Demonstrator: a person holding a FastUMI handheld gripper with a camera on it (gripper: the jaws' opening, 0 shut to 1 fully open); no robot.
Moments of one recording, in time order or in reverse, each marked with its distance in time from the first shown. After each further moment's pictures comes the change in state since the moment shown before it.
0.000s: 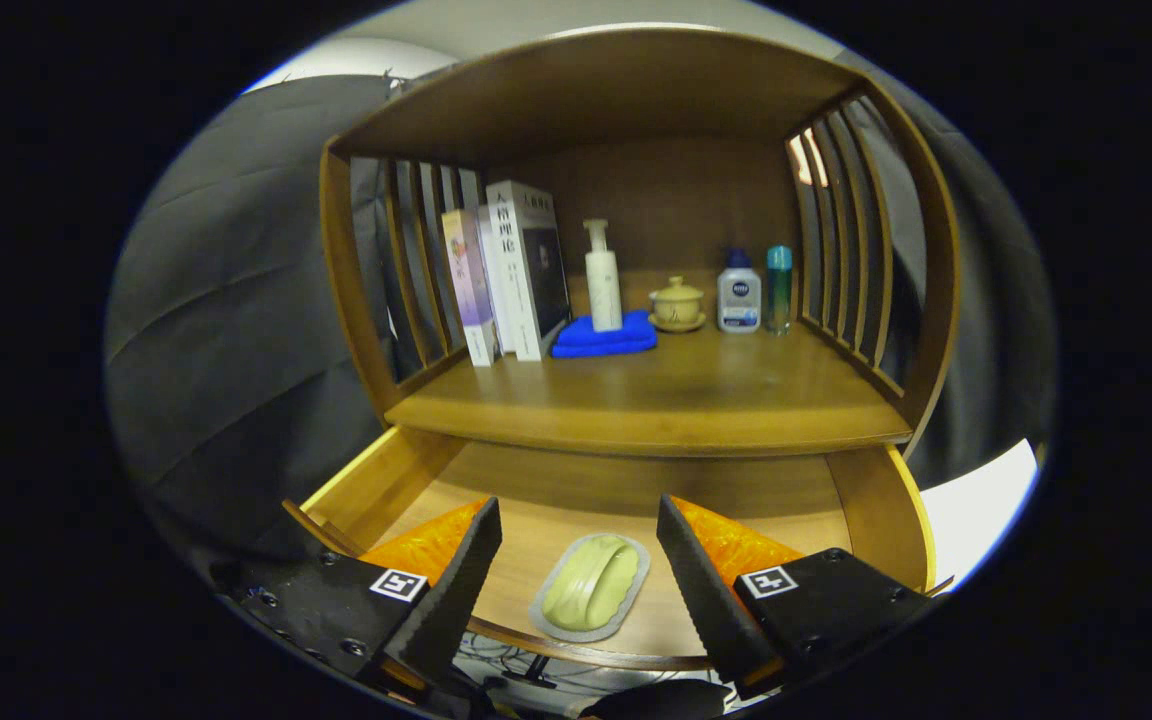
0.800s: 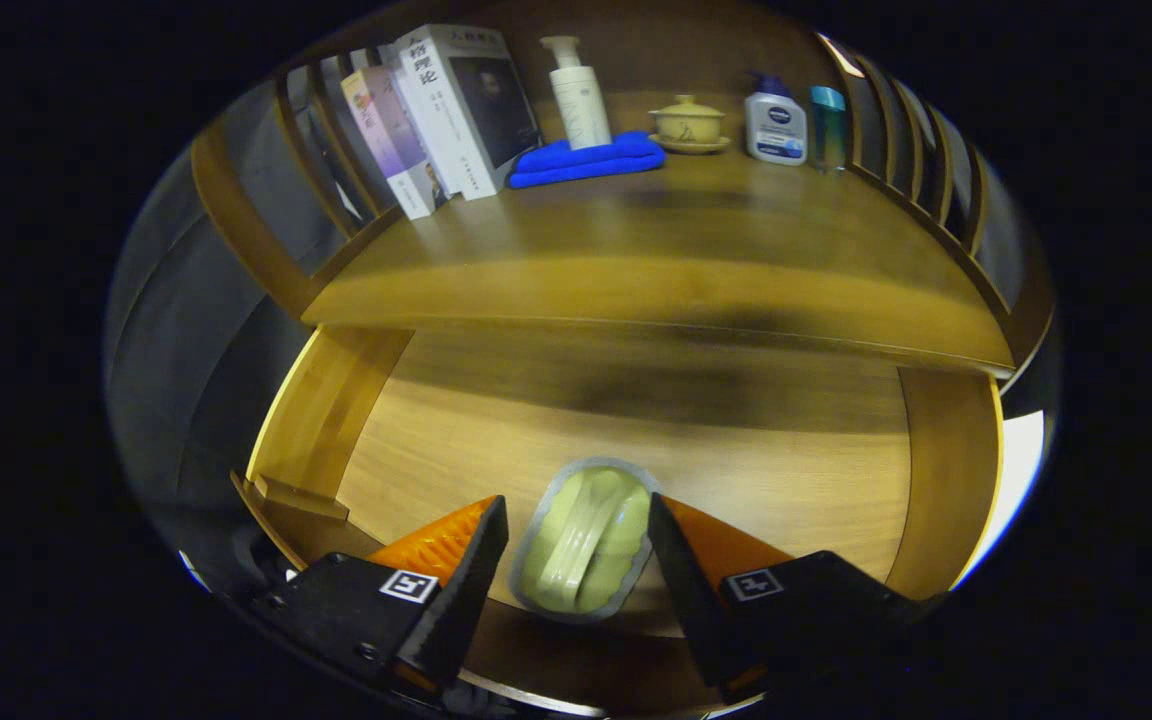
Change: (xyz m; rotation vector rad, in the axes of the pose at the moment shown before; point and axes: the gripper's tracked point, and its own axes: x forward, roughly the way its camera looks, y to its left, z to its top) arm 0.061 -0.007 -0.073 0.083 0.512 0.011
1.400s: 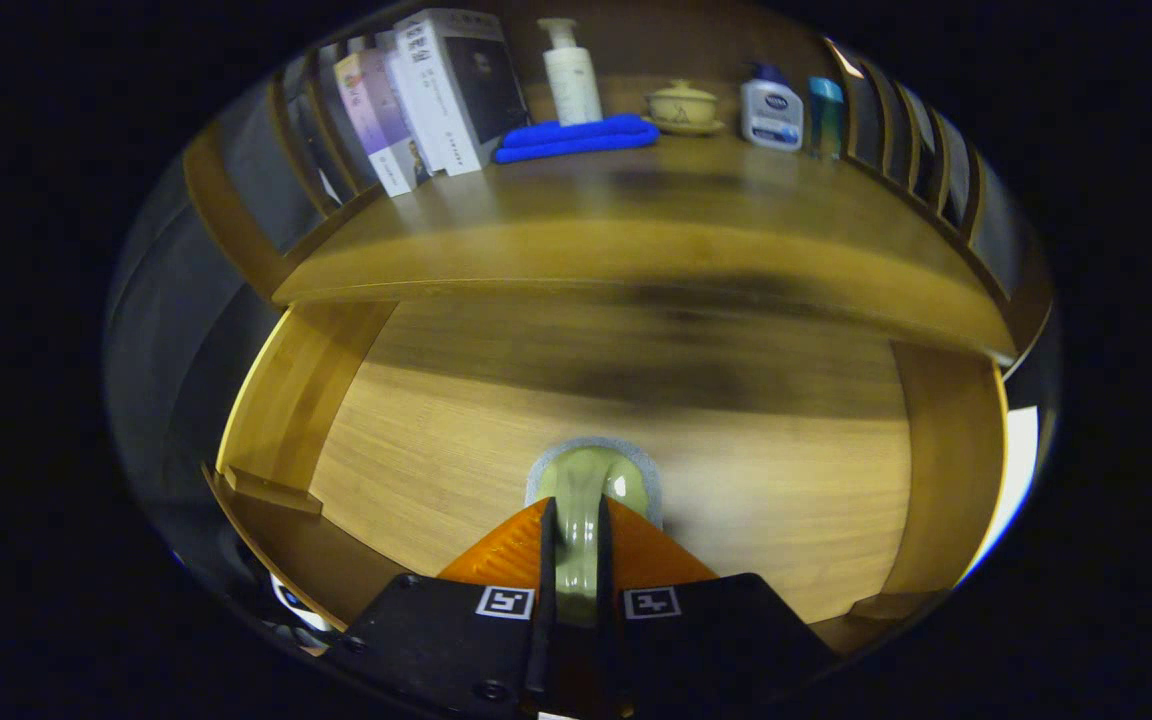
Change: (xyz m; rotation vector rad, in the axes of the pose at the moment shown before) arm 0.006 -0.008 -0.005 -0.044 -0.016 -0.073
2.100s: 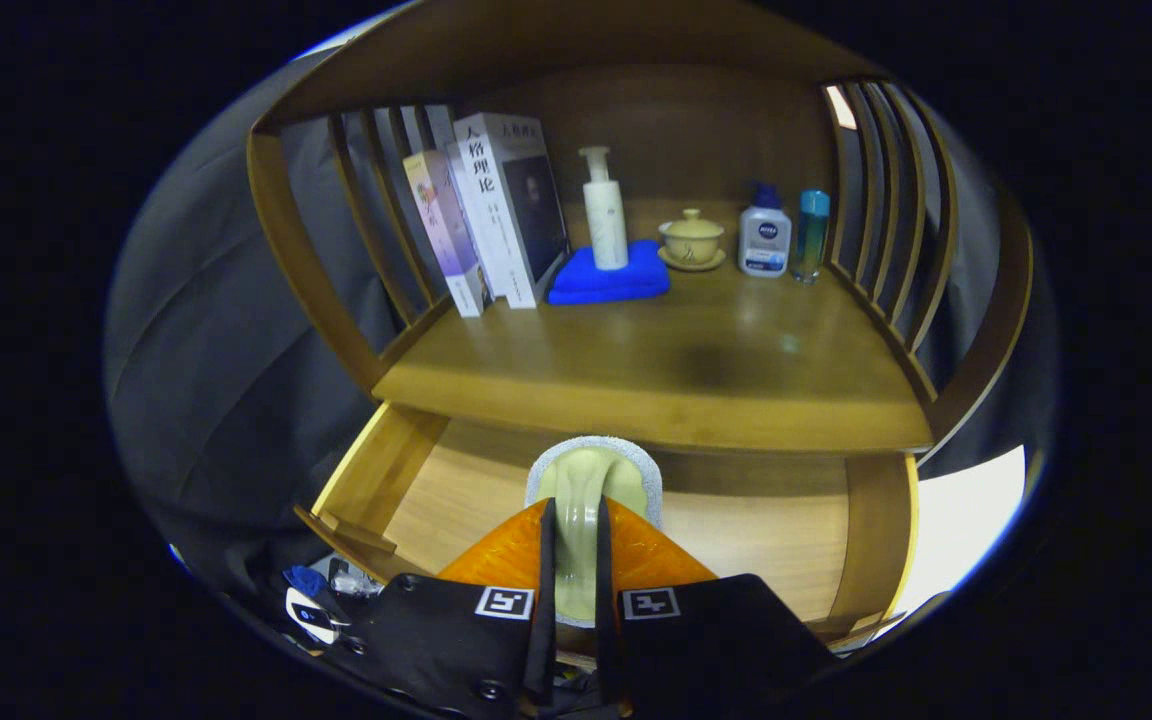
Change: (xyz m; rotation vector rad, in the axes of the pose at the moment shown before) arm -0.100 0.010 0.072 0.026 -0.257 0.062
